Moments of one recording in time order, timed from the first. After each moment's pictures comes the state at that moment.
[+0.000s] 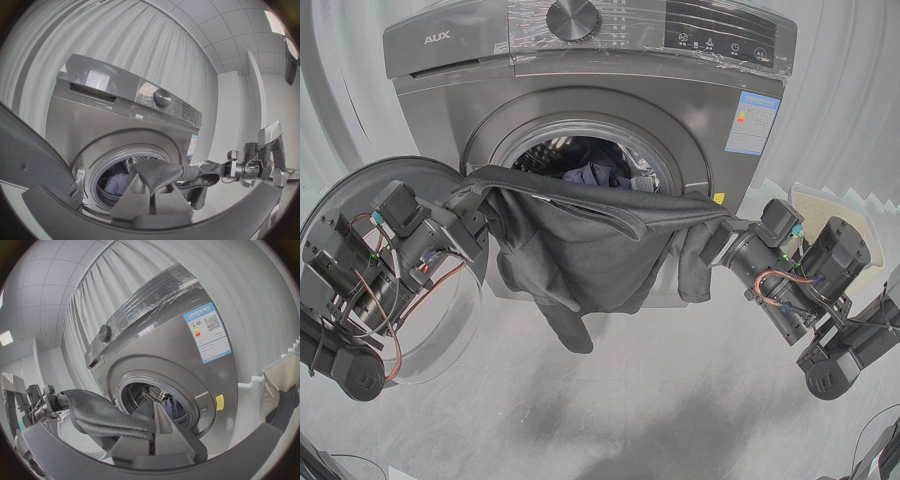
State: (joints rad) left arm -0.37 1.68 -0.55 -1.55 -0.24 -0.11; right arm 0.63 1.84 -0.67 -1.52 -0.15 0.21
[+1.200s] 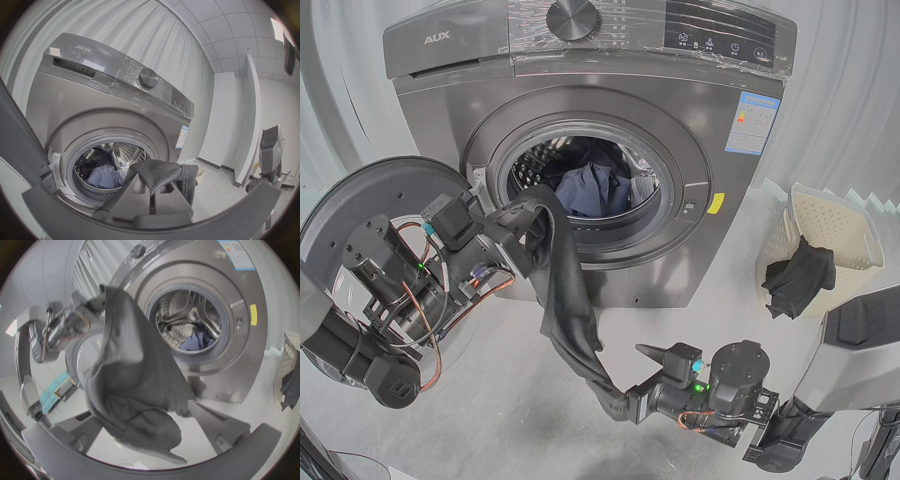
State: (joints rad) left arm -0.50 1.79 -0.61 -1.55 -0.20 -0.11; right arm 0.88 2.12 -0.47 -1.50 -0.11 0.19
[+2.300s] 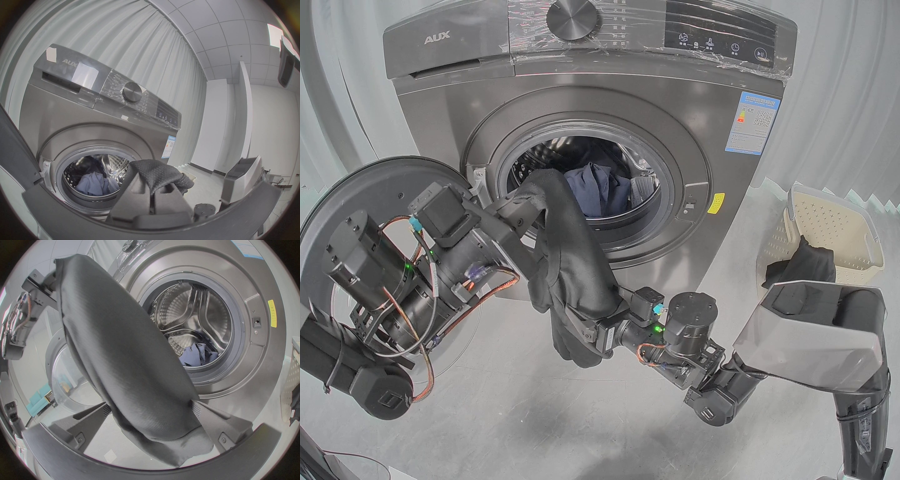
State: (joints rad) left arm -0.57 1.72 -0.60 -1.55 -0.20 -0.11; right arm 0.74 2.38 -0.96 -1.46 -0.04 0.12
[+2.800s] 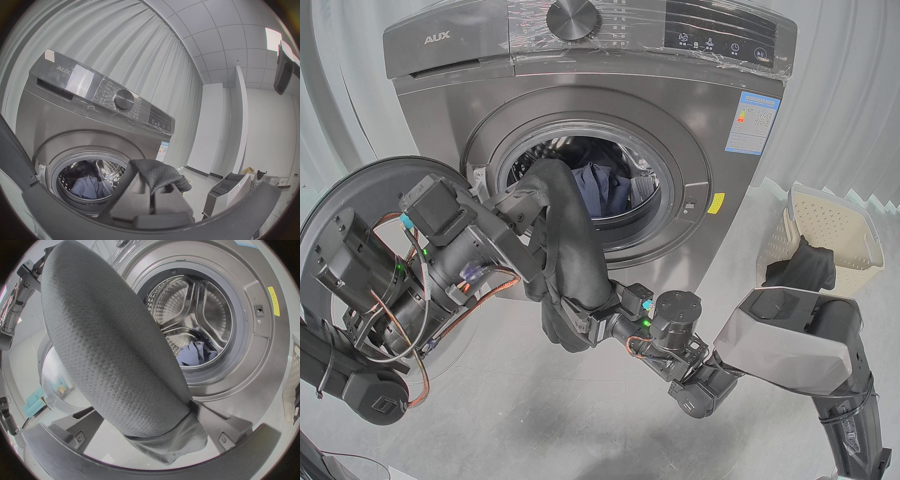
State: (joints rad) left arm -0.61 1.68 -0.60 -1.55 -0.21 -0.11; right arm 0.72 2.48 -1.11 -1.46 -0.04 0.12
